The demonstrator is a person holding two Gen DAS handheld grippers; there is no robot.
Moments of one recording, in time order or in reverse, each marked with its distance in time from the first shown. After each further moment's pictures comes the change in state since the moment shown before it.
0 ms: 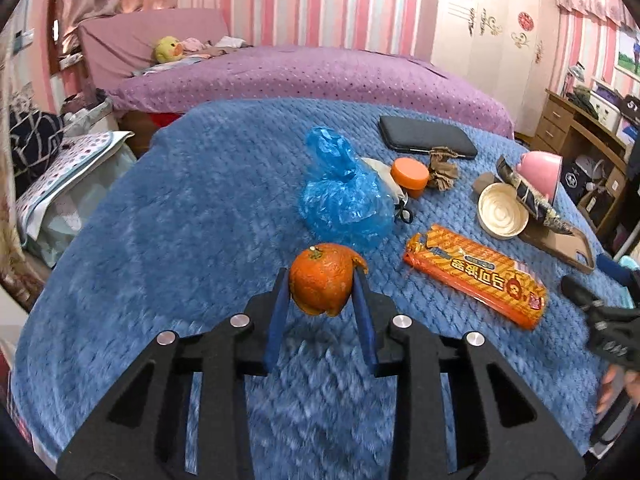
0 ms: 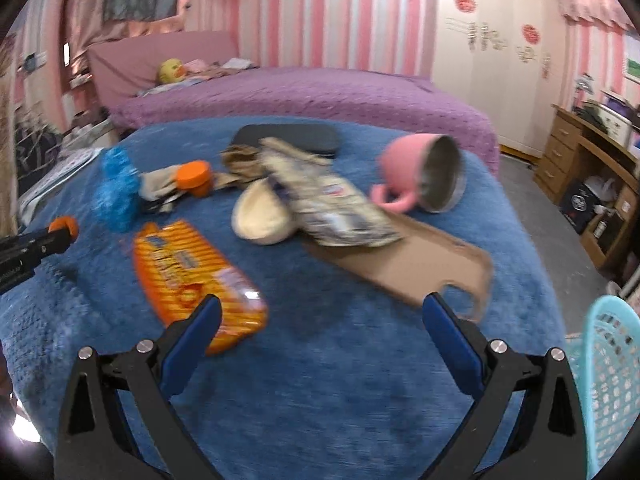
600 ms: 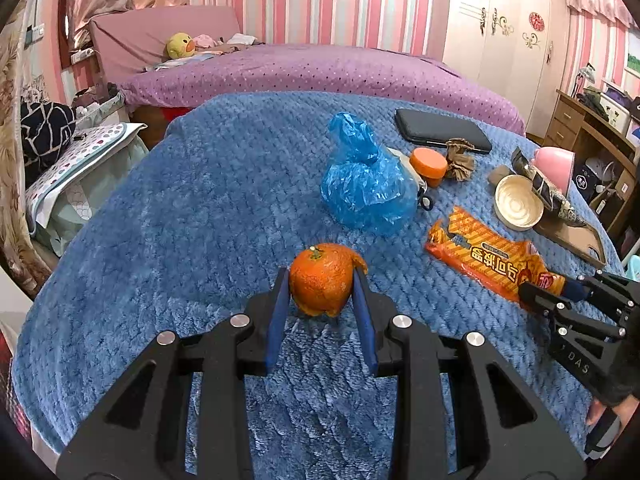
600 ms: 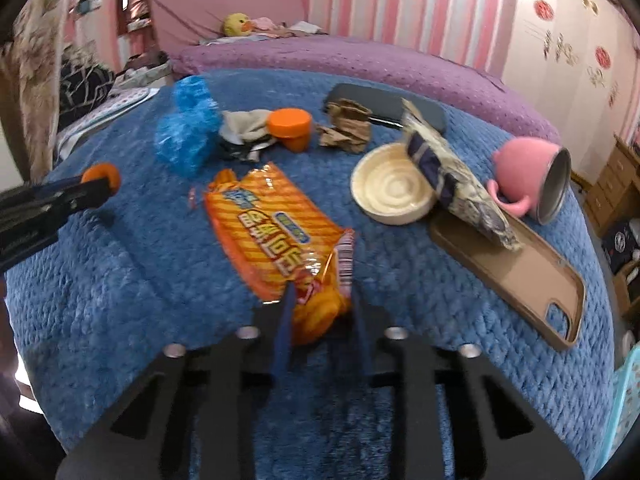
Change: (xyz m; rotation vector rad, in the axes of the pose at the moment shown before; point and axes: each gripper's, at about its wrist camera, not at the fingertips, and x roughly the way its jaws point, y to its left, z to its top) left arm 0.007 0.010 -0.010 -0.006 0.006 0.039; right arm 0.032 0.066 -0.003 -0.194 0.095 0.132
